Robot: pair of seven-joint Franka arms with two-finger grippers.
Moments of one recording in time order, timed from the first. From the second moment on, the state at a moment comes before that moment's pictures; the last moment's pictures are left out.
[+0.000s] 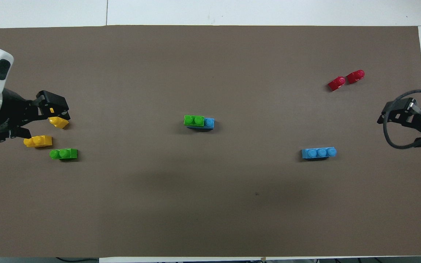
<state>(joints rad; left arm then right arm) 0.01 -0.06 -0.19 -1.69 -0.05 1.59 -0.57 -0.09 -0.18 0.05 -1.87 0.10 1.70 0.68</state>
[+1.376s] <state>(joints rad) -0.38 0.11 -0.20 -1.89 -0.04 2.13 -2.16 0.19 0.18 0.06 -1.93 0.60 2.12 1.50</state>
